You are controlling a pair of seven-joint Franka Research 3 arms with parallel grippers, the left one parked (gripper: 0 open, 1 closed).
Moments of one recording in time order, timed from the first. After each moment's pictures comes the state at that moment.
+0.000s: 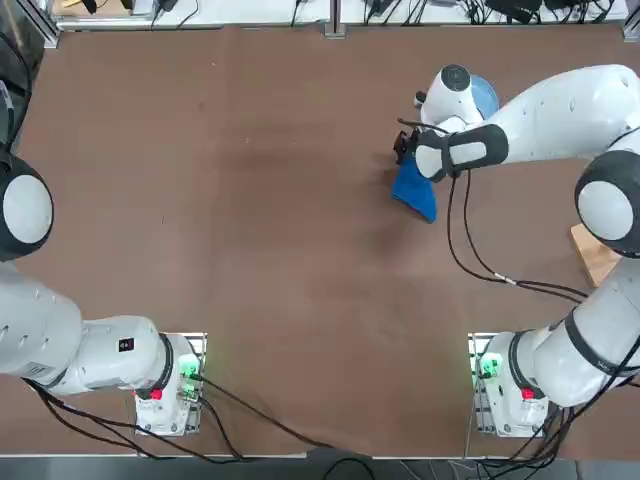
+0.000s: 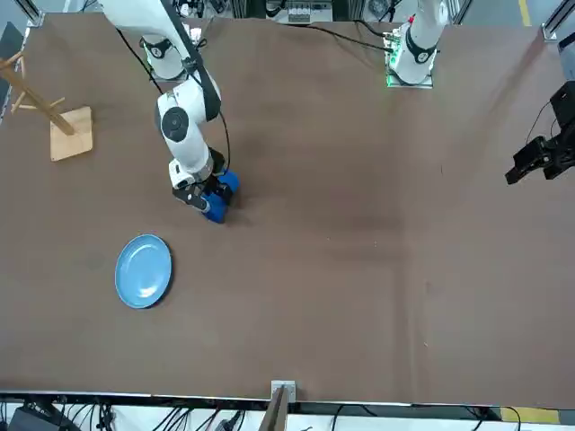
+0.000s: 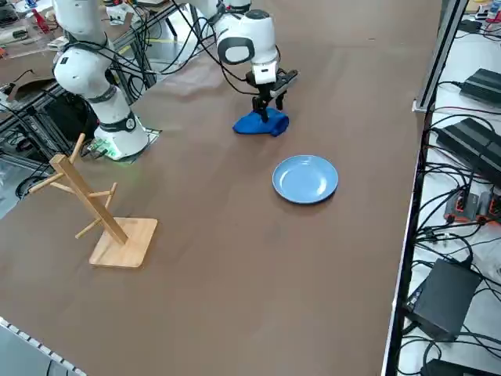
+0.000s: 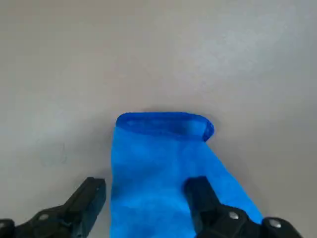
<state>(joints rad) 0.38 0.35 0.10 -2.25 -0.01 2.69 0.85</state>
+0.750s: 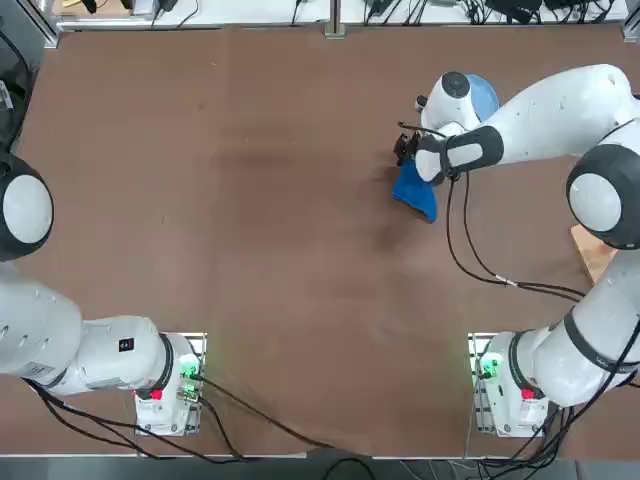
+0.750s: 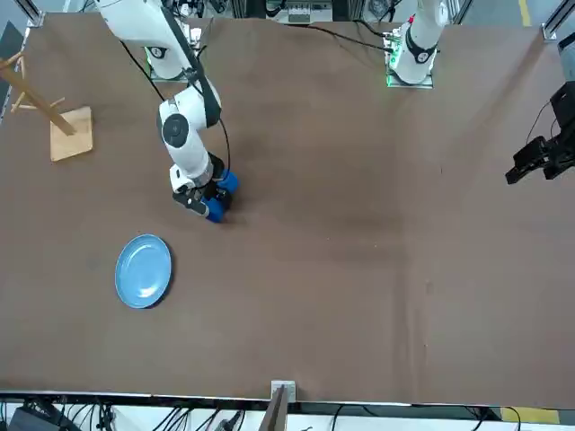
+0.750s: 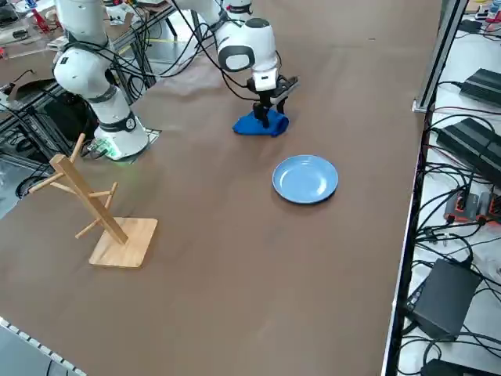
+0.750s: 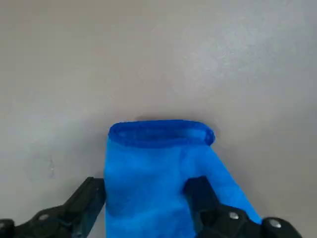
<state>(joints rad) 0.37 0.39 0.10 -2.25 -0.01 2.73 0.86</state>
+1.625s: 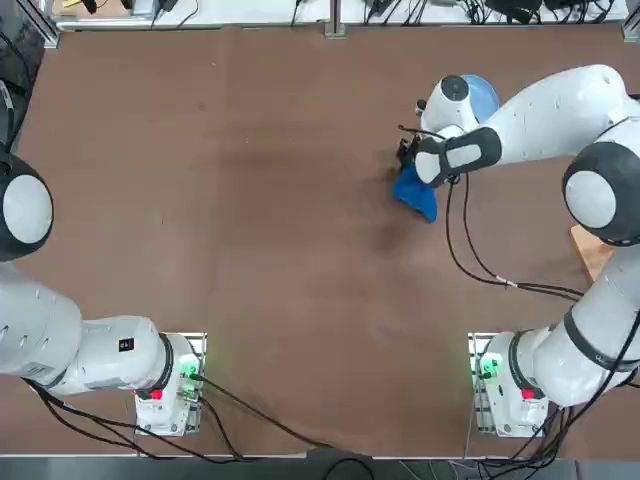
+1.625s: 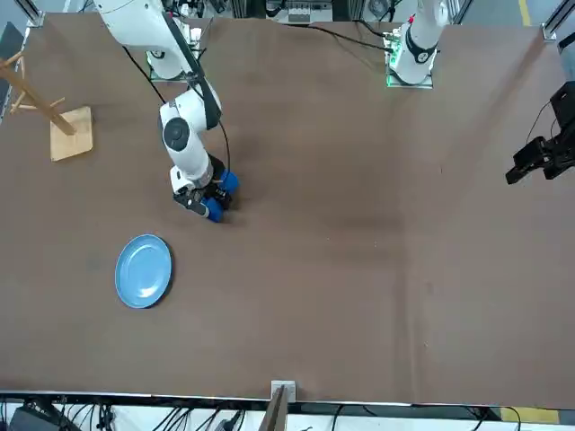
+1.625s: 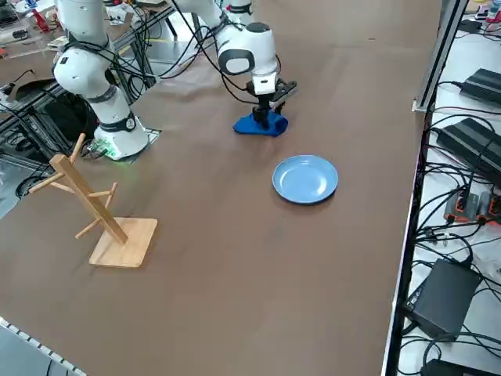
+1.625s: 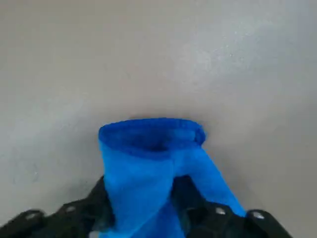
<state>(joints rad) 0.37 0.41 0.09 -2.25 -0.01 2.74 0.86</state>
